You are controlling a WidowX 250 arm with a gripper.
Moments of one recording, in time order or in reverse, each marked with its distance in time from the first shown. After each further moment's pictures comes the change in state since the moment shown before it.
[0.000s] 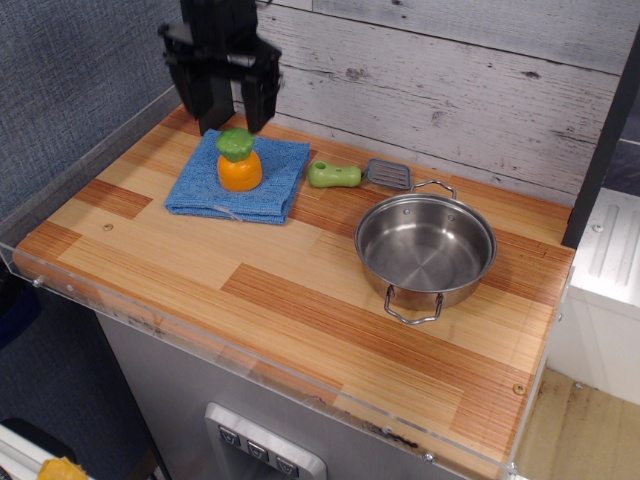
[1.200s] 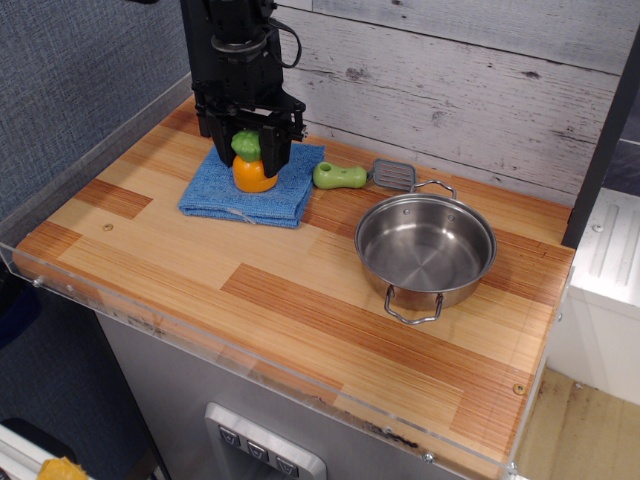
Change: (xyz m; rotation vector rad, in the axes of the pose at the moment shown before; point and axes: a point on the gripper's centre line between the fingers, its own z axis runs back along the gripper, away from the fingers) arm 0.006 -0.014 -0.042 -0.032 0.073 -0.015
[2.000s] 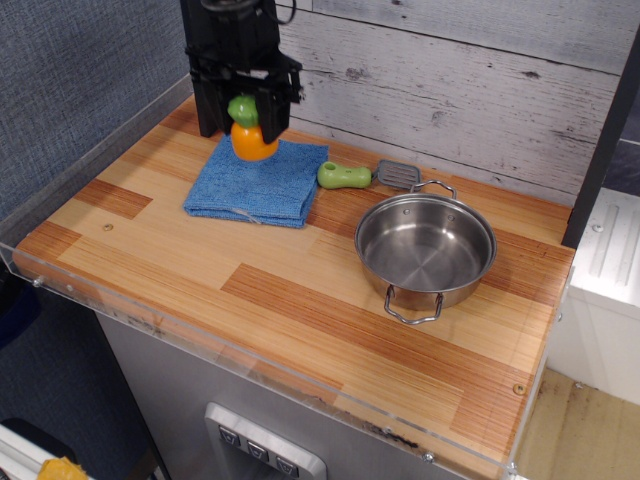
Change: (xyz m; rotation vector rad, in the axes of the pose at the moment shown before) arm 0.003 0.001 0.041 -0.025 -0.068 -0.019
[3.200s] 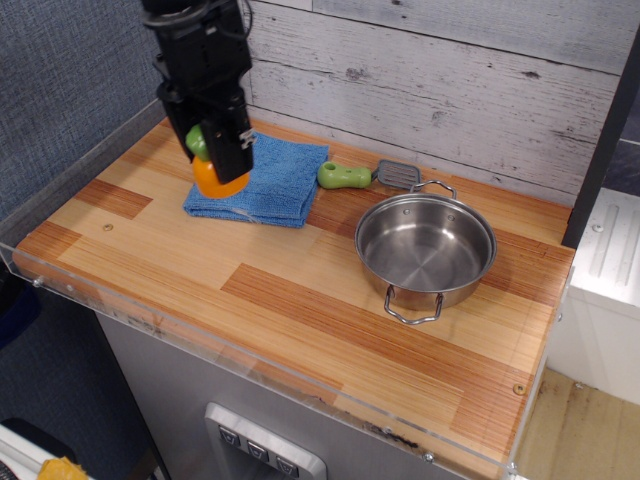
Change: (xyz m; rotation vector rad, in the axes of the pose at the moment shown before) arm -0.077 -0.026 0.026 -0.051 -0.009 -0.387
